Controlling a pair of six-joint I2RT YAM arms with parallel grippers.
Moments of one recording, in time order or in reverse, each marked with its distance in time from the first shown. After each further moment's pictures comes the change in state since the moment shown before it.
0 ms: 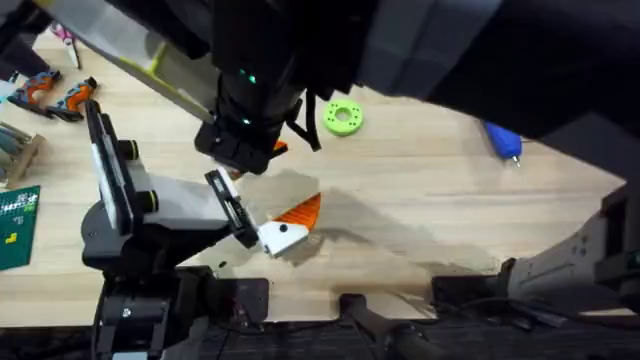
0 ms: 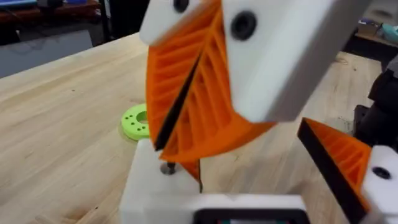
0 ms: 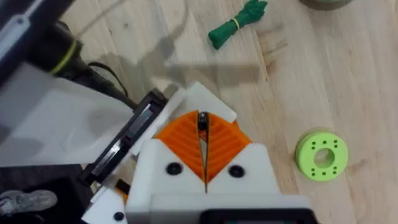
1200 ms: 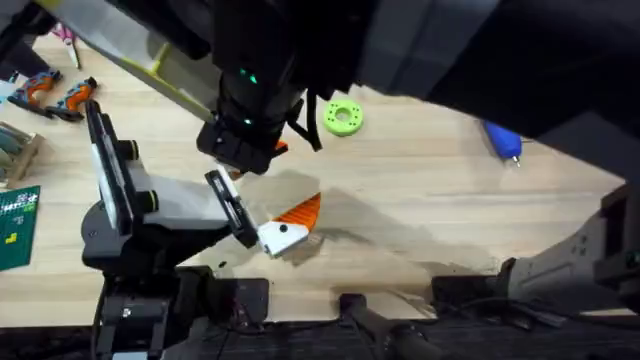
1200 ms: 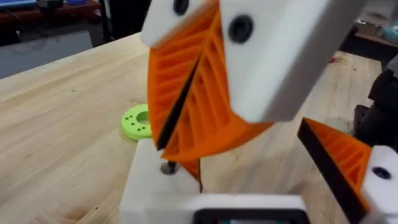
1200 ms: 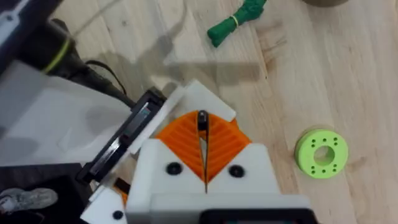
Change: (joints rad) left arm 0.000 0.000 0.000 0.000 0.000 0.000; right arm -0.002 0.001 0.000 -0.007 0.003 0.001
